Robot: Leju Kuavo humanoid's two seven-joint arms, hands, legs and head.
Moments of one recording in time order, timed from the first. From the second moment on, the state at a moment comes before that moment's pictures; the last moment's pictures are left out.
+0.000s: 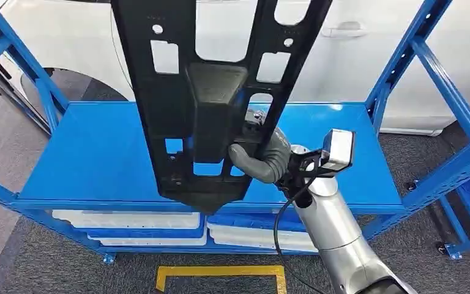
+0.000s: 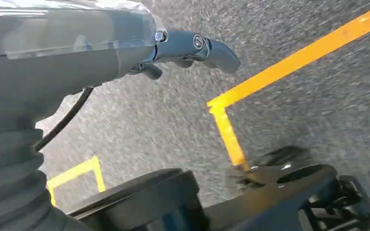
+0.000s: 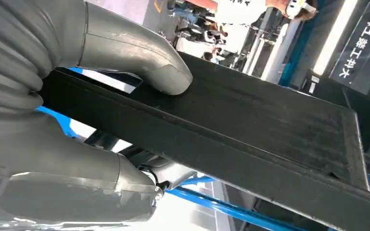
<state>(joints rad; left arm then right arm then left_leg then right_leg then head) -0.18 -0.18 0.82 -0.18 -1.37 0.14 0.00 -0.58 0.02 0.36 -1.51 -0.27 0.70 -0.53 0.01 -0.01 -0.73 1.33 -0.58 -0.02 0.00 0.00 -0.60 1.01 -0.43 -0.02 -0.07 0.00</state>
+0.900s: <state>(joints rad) -0.18 -0.18 0.82 -0.18 -1.36 0.13 -0.01 -0.60 0.04 0.36 -1.51 -0.27 0.70 -0.53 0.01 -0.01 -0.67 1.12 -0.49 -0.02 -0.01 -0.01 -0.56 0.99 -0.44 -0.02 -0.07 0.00</state>
